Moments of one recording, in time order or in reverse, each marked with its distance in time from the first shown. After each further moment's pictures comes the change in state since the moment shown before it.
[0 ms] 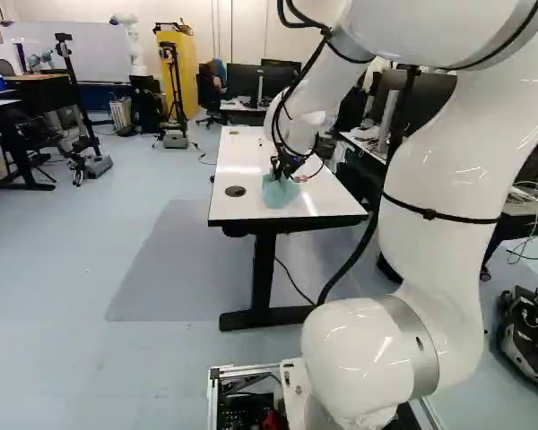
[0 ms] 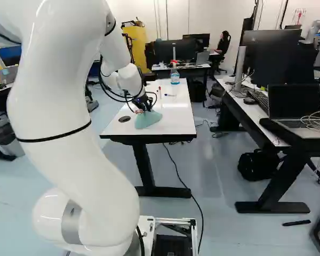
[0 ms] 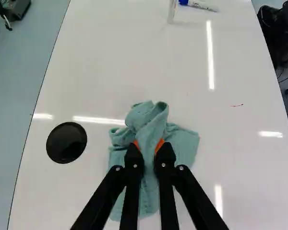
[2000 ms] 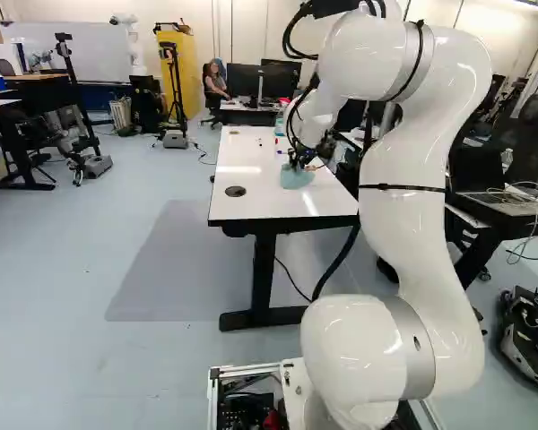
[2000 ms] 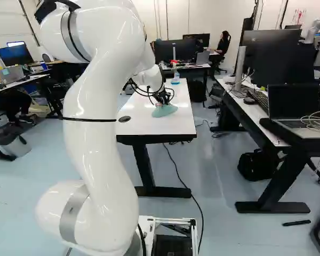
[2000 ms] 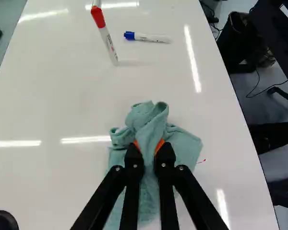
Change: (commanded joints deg) arm -8.3 -19.6 -22.1 0.0 0.0 0.0
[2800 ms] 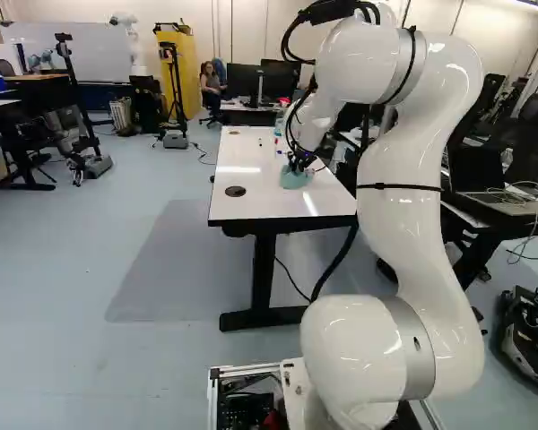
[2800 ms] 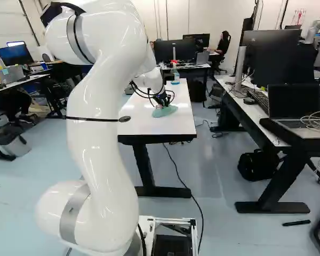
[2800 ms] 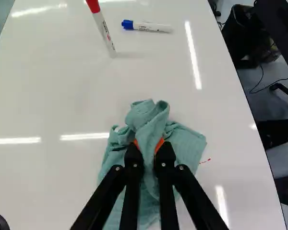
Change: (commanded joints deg) arm -0.1 -1.2 -0.3 0.0 -0.6 0.0
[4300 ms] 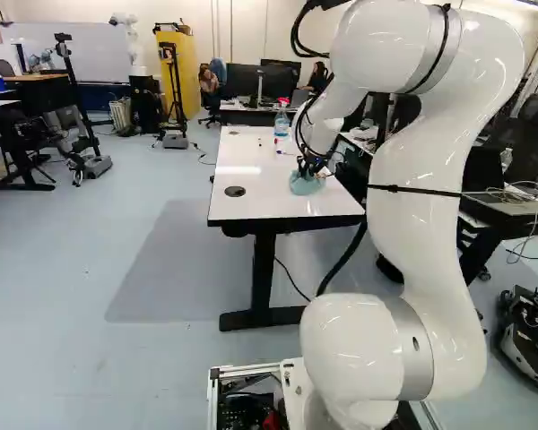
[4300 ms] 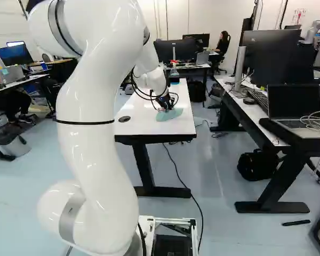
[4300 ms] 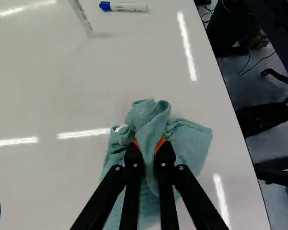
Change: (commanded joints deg) arm -2.0 6.2 8.4 0.0 0.0 0.0
